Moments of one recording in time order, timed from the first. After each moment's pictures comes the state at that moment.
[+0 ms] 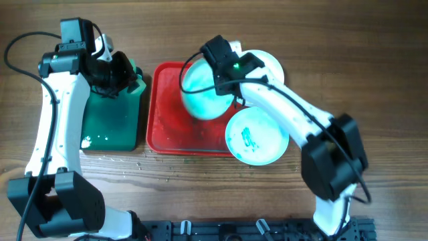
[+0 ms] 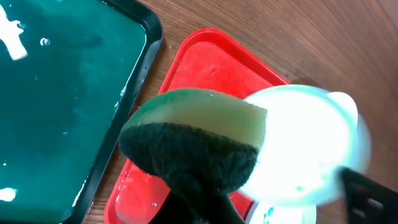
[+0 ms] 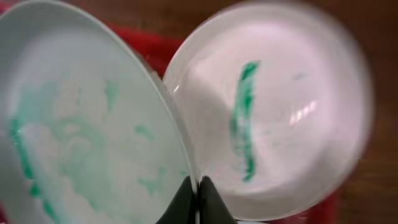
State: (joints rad) left arm 0.11 1.66 1.47 -1.01 0.33 -0.43; right arm 0.66 1.99 1.65 -0.85 0.46 0.40
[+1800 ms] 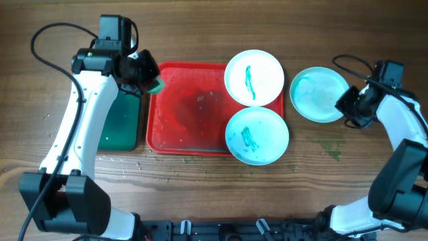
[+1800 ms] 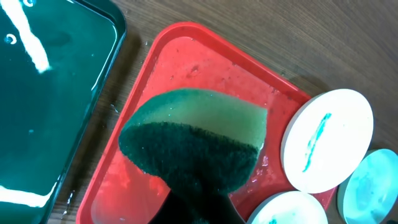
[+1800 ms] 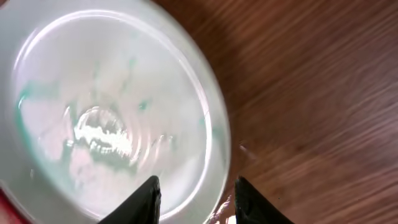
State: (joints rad) left arm -0.09 1.66 1.47 -0.95 0.16 -0.56; right arm -0.33 1.71 1.06 -0.68 -0.14 0.41
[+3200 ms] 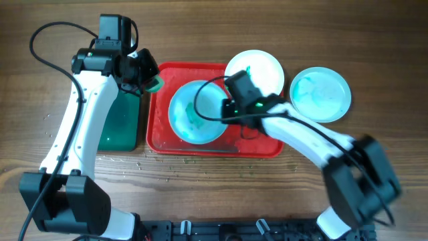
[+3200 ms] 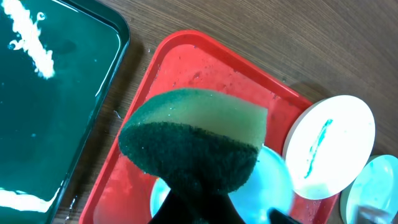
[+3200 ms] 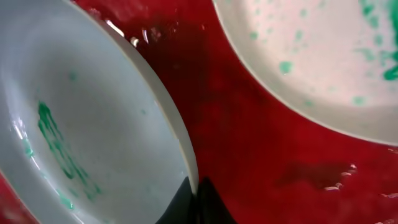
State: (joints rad) left arm -0.09 1.66 1.47 -0.94 0.15 -0.56; right arm 0.62 1.82 1.13 -0.48 -0.04 0.61
